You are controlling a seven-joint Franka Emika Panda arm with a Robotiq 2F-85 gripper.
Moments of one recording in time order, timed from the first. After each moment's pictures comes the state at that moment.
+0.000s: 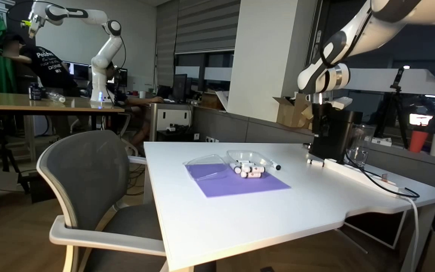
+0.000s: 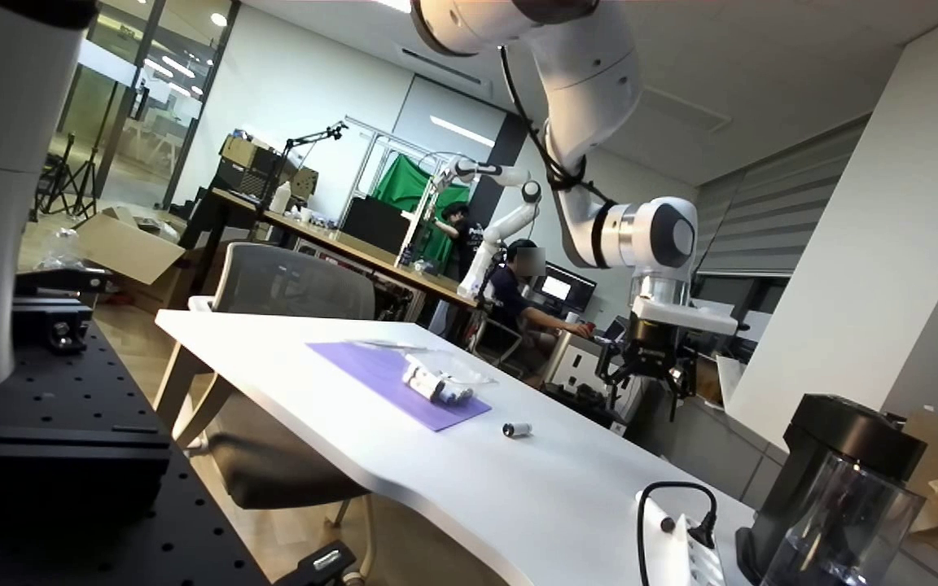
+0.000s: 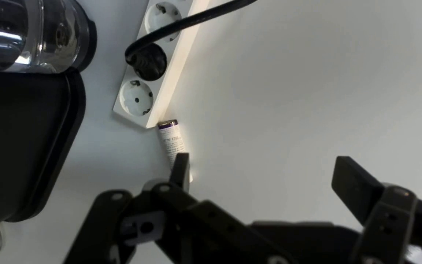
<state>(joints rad) -0.26 0.96 -0.11 -1.13 -0.21 2.17 -0.75</state>
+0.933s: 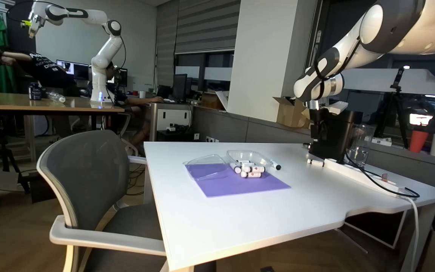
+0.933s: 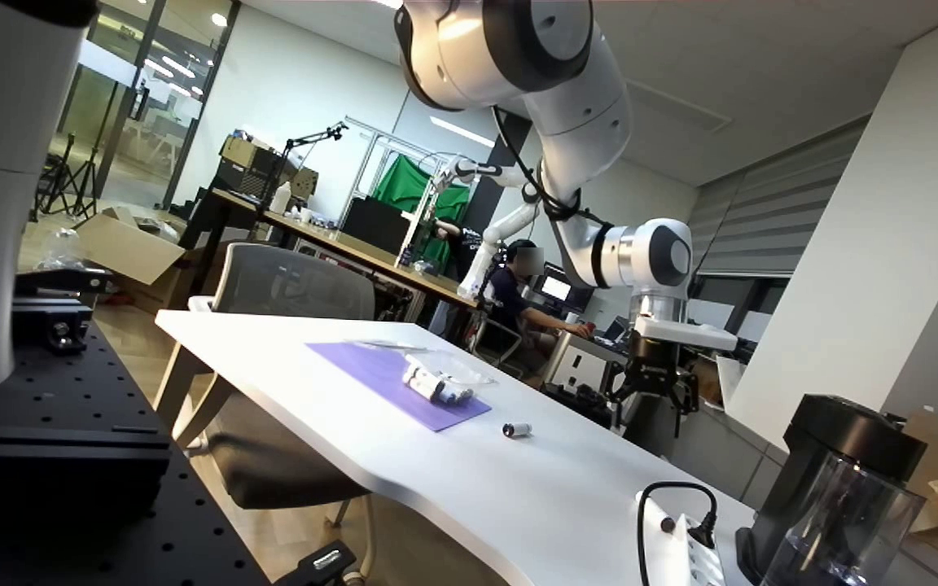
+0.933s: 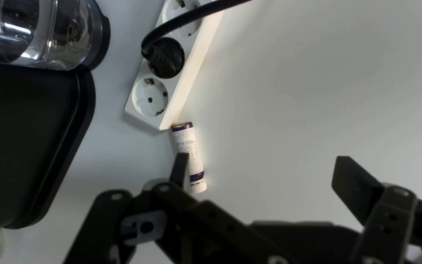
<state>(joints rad) -0.26 1.12 -0.13 -0.90 -0.23 2.08 -0.76</state>
